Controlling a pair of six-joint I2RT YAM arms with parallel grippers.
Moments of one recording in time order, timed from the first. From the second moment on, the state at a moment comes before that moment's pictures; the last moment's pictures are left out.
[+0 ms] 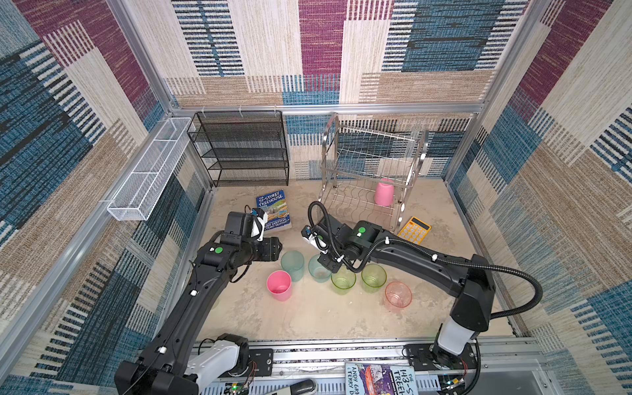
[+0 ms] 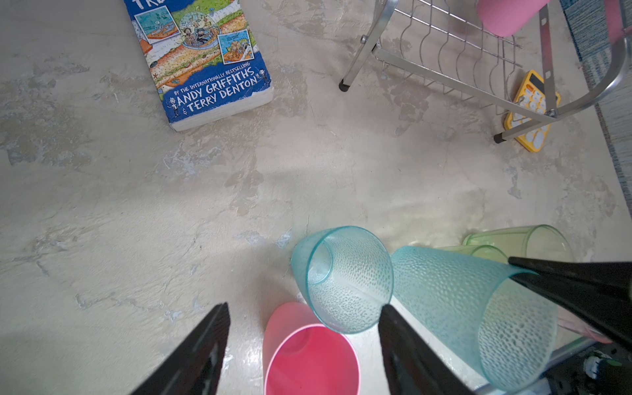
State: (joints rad) left arm -0.23 1.08 1.05 -0.85 0.17 -0.19; right arm 0.98 1.74 1.61 -0.98 0.15 -0.05
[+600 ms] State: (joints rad) left arm -0.23 1.01 1.03 -0.81 0.22 -0.22; right arm 0.98 1.67 1.65 -0.77 0.31 -0.03
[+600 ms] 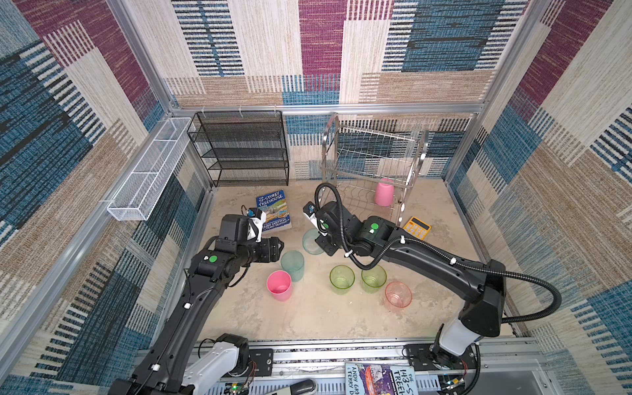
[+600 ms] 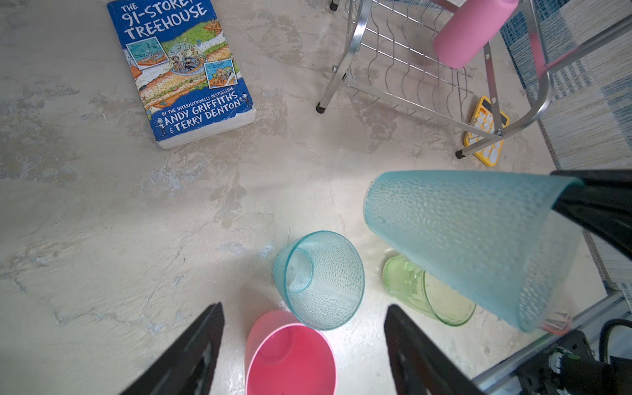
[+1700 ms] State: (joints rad) left arm -0.16 1.25 1.33 -0.66 0.38 -1.07; right arm 0.88 1.43 0.92 0.51 0.31 -0.09
